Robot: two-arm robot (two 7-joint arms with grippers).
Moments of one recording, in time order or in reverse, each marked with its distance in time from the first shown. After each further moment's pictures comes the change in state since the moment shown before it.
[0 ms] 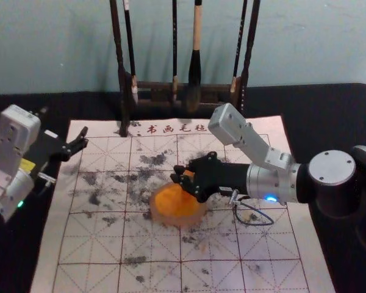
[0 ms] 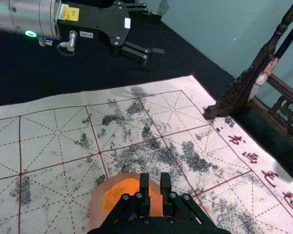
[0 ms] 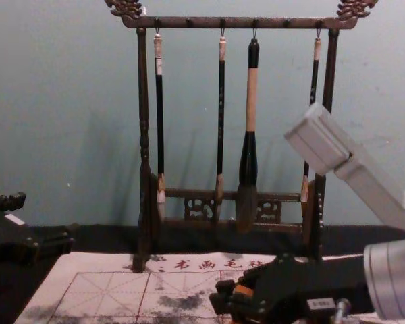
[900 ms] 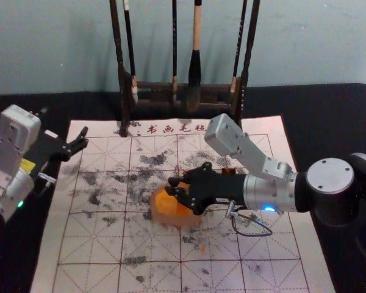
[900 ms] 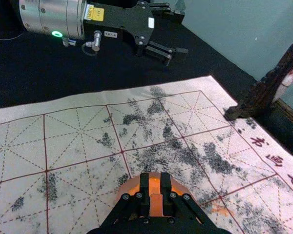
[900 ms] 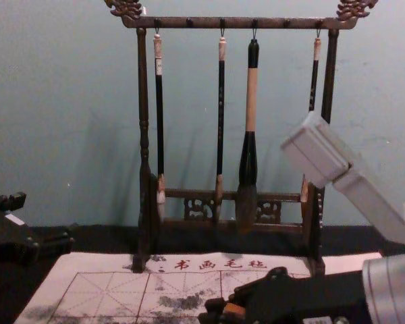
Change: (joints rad) left arm 0.000 0.000 0.000 0.000 0.000 0.000 0.000; right arm -0.024 0.014 -0.019 -0.039 0.013 0.007 0.020
